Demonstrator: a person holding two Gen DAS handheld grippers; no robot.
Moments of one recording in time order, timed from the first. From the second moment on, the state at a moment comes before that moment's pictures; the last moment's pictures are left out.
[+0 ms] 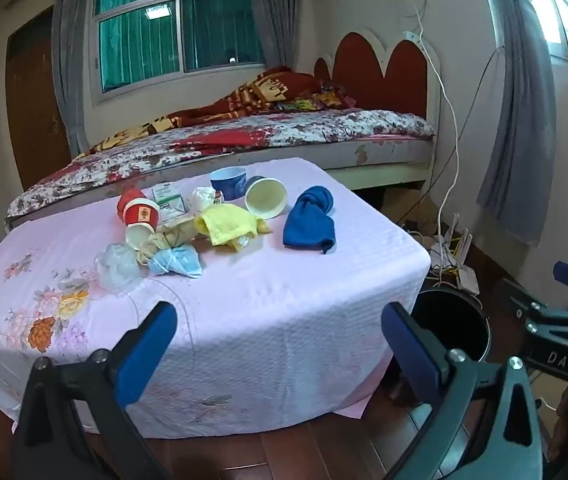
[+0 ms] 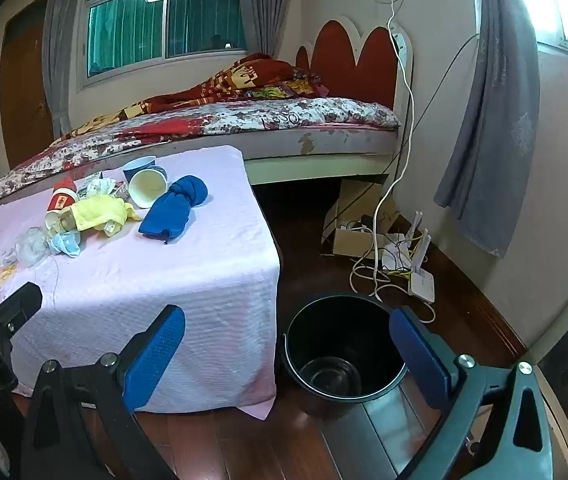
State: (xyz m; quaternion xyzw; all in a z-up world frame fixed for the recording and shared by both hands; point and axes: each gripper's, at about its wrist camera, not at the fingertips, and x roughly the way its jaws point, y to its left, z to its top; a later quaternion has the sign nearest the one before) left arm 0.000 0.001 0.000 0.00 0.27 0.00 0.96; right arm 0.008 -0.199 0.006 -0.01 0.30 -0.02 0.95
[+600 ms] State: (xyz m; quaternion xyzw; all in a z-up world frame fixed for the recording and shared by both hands) left arm 0.000 -0.007 0.002 0.02 0.27 0.01 0.96; right arm 0.009 -0.202 0.007 0.00 0.30 -0.02 0.95
